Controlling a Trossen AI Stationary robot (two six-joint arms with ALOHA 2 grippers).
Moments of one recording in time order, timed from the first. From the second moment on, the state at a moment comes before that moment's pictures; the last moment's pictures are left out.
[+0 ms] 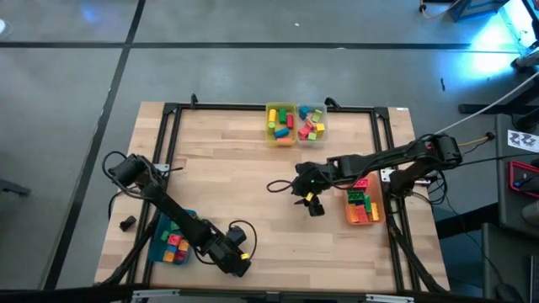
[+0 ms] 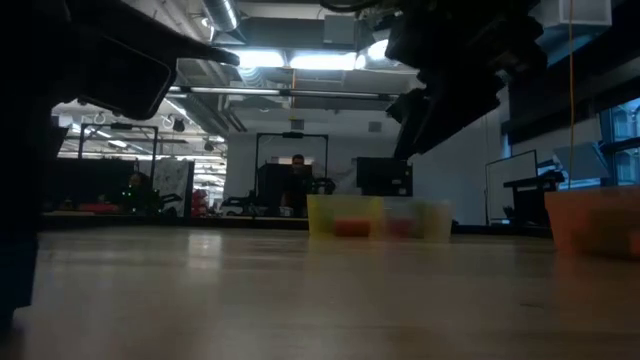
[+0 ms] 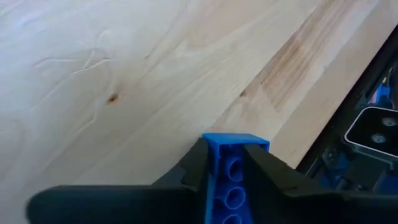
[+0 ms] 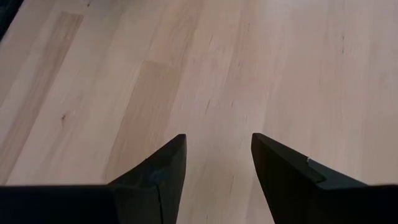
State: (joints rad) left arm -0.68 1.88 1.06 -0.17 -0.18 -1.53; right arm 0.09 1.55 0.97 -0.32 -0.18 -0.11
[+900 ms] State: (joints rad) left arm -0.34 1.87 1.05 0.12 -0.19 -0.88; right arm 0.09 0.99 0.97 -0.63 -0.09 0.22
